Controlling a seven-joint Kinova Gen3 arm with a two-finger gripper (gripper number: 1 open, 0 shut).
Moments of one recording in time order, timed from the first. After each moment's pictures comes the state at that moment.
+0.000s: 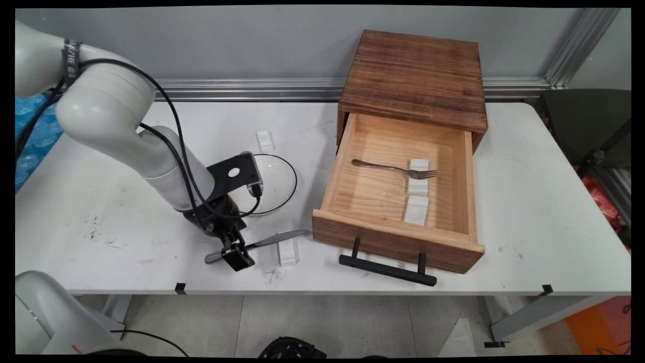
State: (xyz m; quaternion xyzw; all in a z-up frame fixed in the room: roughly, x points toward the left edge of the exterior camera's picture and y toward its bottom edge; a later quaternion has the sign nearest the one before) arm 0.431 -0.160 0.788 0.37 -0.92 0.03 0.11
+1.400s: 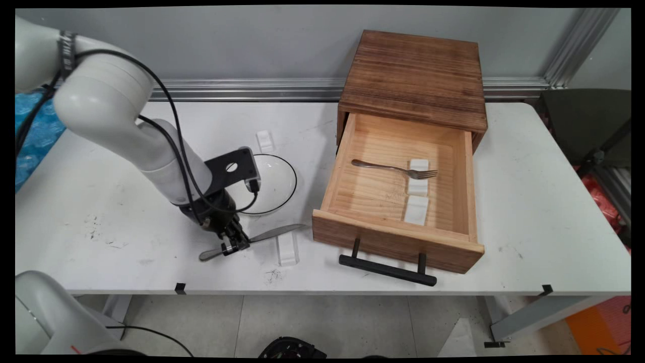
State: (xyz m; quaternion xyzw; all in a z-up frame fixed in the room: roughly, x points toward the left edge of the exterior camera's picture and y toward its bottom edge) arm 0.435 -0.163 0.797 0.37 -0.92 0.03 0.10
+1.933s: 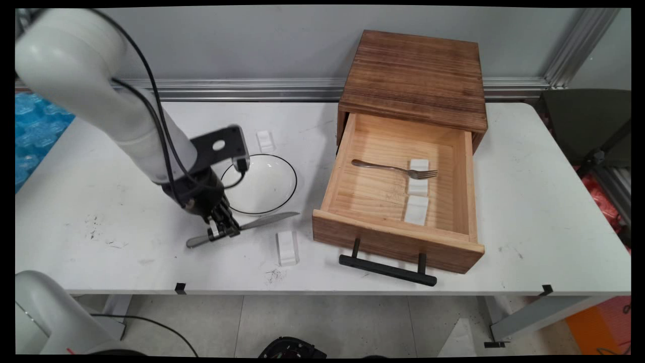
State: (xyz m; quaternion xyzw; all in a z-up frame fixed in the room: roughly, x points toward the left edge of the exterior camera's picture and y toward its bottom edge) arm 0.443 -0.161 0.848 0.36 -0.93 0.03 0.09
